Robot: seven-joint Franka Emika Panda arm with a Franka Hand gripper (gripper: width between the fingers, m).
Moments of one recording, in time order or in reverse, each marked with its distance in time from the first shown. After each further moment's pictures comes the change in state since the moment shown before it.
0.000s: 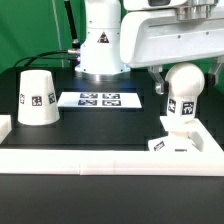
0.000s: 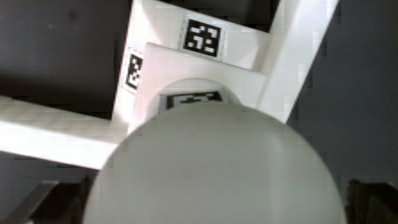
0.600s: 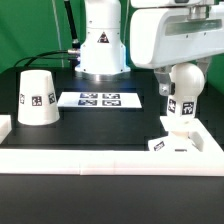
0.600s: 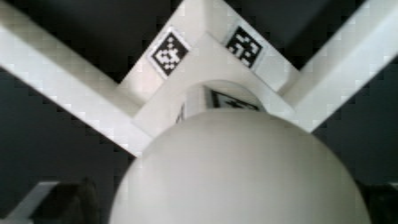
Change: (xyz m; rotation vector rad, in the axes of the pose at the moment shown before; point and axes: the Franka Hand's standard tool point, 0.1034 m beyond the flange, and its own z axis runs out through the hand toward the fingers) arm -0.001 0.005 0.000 -0.045 -0.024 -0.440
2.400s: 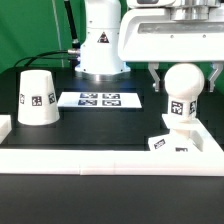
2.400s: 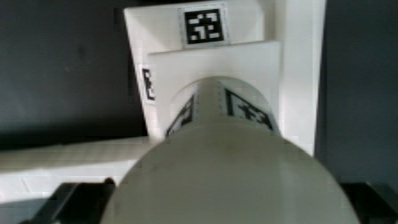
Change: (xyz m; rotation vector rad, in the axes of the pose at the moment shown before) arm 0.001 0.003 0.002 -0.031 0.033 0.976
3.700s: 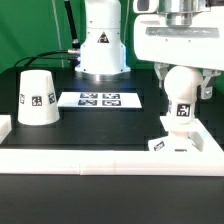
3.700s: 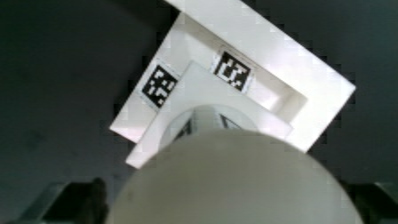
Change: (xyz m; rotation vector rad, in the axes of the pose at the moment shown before) arm -0.008 -0.003 0.005 0.008 -0.050 0.767
